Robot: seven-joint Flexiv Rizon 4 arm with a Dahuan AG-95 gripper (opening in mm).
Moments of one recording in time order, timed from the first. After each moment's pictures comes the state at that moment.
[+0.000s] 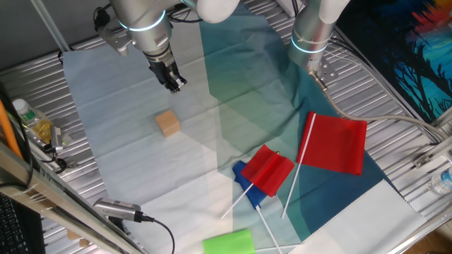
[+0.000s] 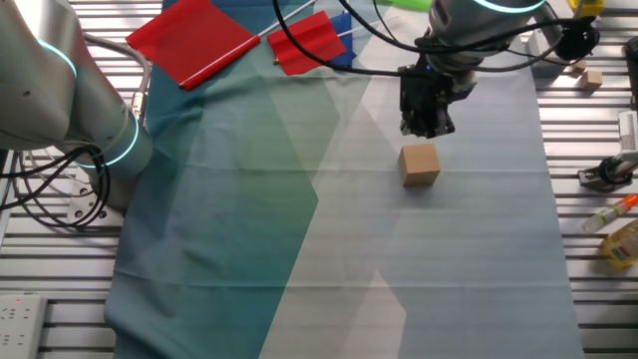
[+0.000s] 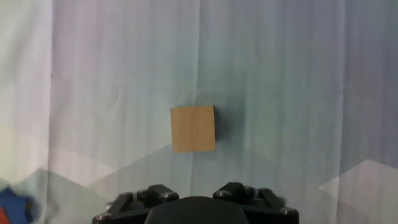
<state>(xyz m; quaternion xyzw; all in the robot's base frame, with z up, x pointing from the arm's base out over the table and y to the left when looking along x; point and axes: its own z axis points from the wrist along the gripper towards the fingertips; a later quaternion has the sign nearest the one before) 0.500 0.000 0.180 0.15 -0.99 -0.01 0.05</state>
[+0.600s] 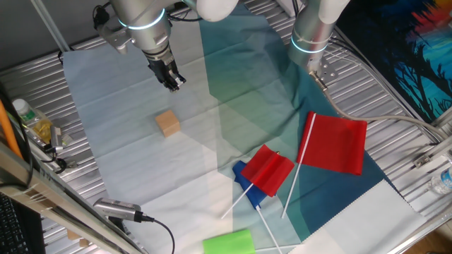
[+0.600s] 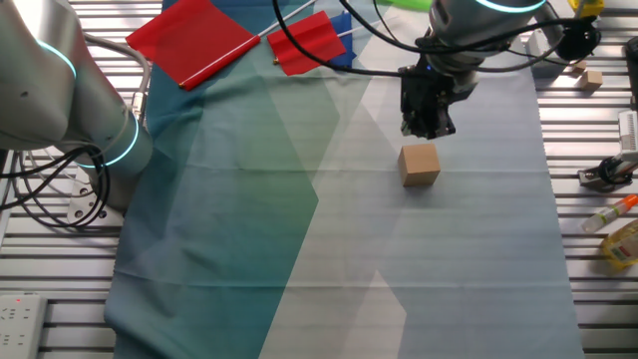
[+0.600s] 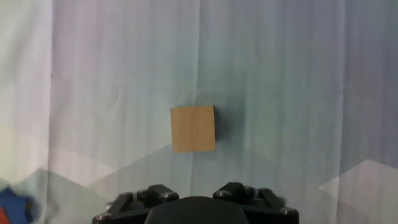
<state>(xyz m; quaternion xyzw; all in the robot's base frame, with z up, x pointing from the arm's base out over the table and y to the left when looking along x) 0.505 -0.012 0.185 0.16 -0.99 -0.01 0.05</state>
